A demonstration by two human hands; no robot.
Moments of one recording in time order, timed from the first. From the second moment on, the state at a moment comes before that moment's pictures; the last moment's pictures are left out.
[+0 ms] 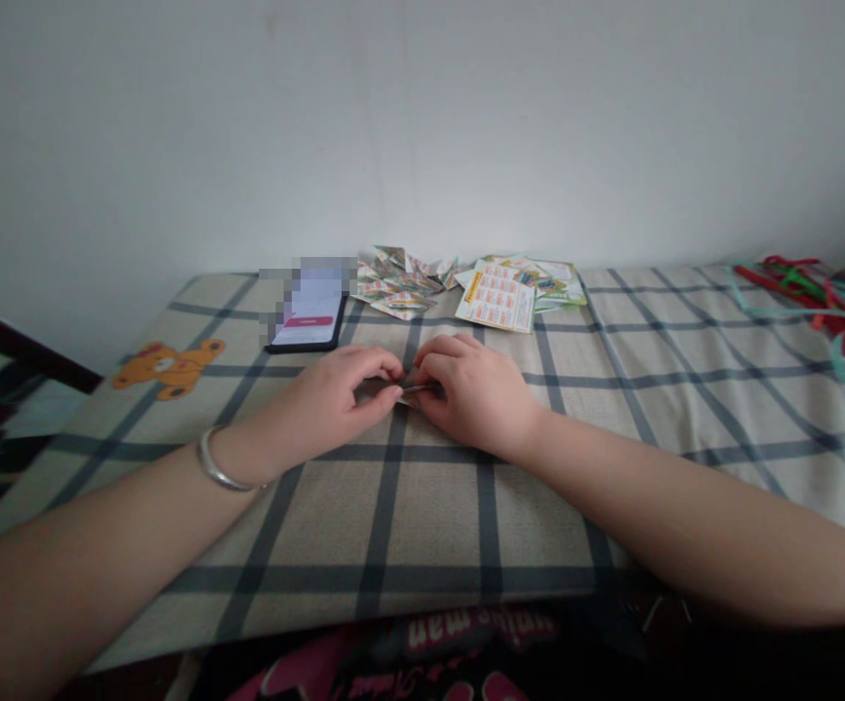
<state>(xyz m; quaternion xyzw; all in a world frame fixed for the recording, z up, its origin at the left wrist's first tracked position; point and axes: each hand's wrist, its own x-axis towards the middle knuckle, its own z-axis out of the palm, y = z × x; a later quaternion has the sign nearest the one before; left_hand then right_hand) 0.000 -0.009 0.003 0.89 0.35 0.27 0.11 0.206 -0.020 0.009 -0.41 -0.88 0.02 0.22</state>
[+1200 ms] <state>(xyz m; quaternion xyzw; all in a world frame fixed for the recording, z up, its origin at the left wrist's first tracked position) -0.001 -0.007 0.006 0.92 0.32 0.23 0.04 0.212 -0.012 0.004 -0.38 -0.90 0.04 0.22</state>
